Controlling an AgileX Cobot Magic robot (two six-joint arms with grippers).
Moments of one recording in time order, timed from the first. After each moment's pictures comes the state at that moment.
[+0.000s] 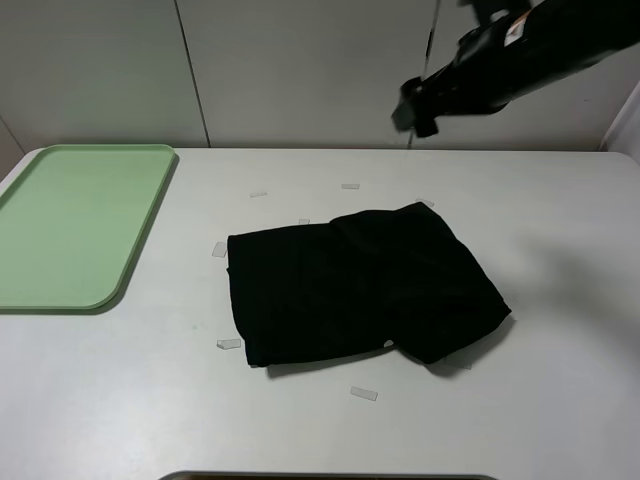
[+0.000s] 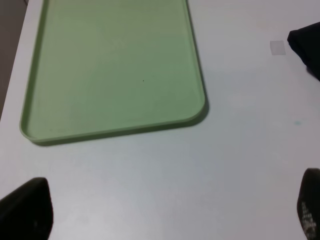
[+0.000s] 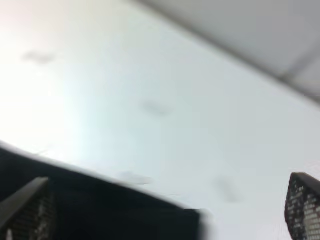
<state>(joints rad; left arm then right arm) 0.00 -0.01 -0.50 0.07 1.06 0.11 0.37 1.57 -1.10 -0.01 0.30 -0.11</state>
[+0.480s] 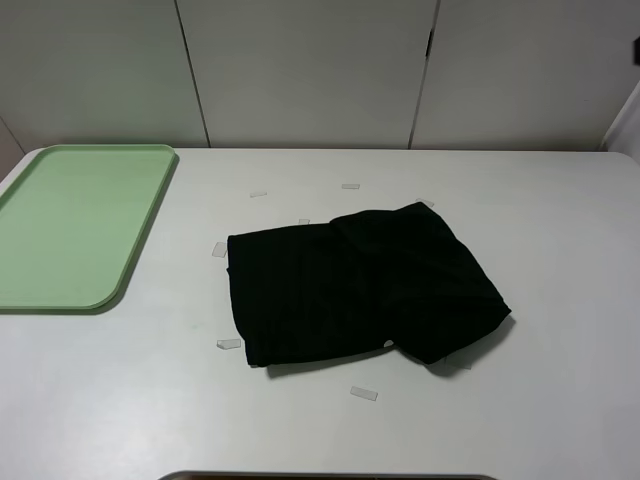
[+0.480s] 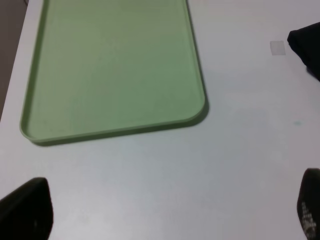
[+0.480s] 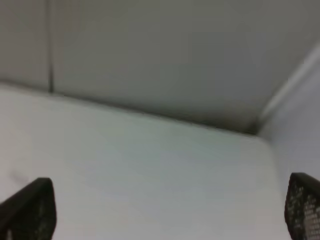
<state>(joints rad) 0.00 -0.01 -0.50 0.07 1.06 0.11 -0.05 1.01 -0.86 -0.09 0.34 -0.12</state>
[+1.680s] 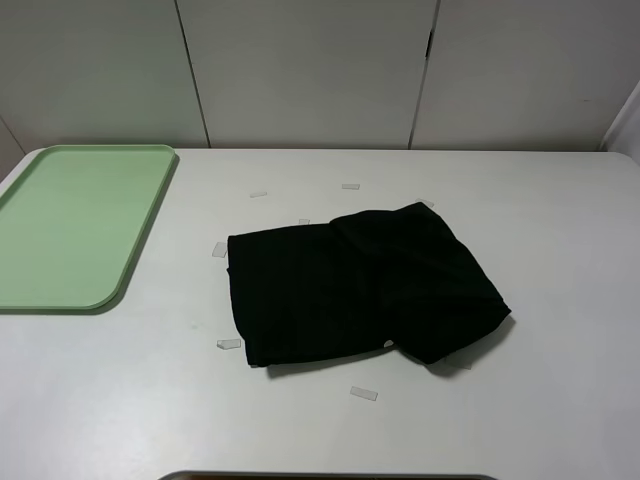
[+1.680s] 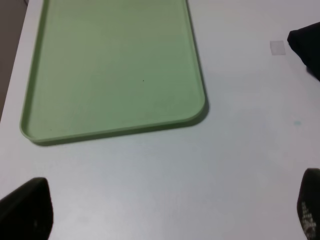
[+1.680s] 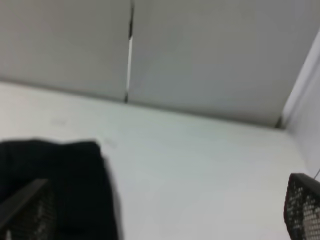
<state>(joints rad) 0.00 -0.01 -0.50 0.07 1.06 0.11 0.05 -0.01 -0.68 0.04 0.96 -0.14</state>
